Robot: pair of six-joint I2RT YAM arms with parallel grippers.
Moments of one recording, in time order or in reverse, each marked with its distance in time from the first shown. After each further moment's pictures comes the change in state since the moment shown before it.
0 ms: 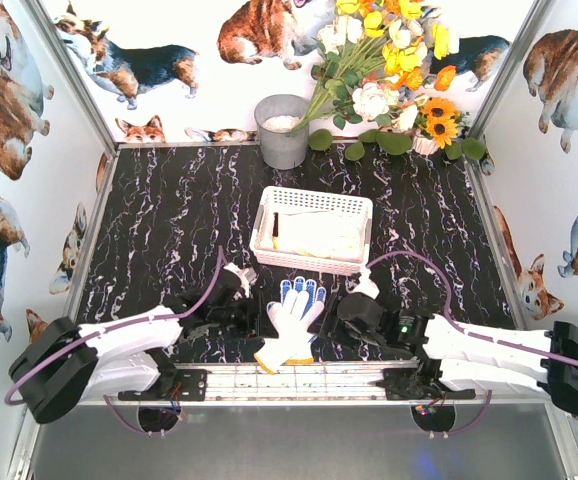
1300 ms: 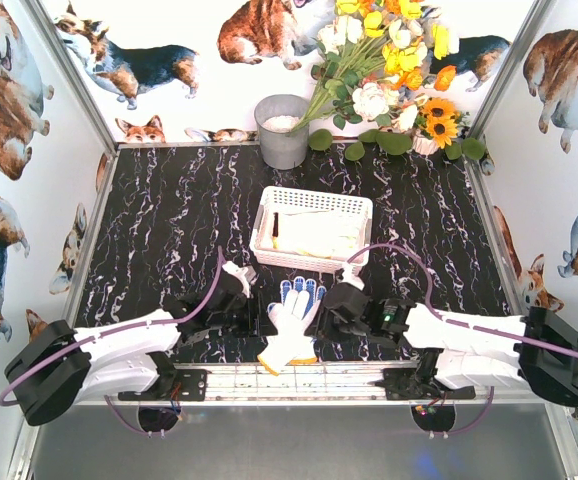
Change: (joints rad) left arm -0.068 -0.023 -0.010 0.035 -0.141 -0.009; right arm -0.048 0.172 0.089 0.015 -0.114 -0.111
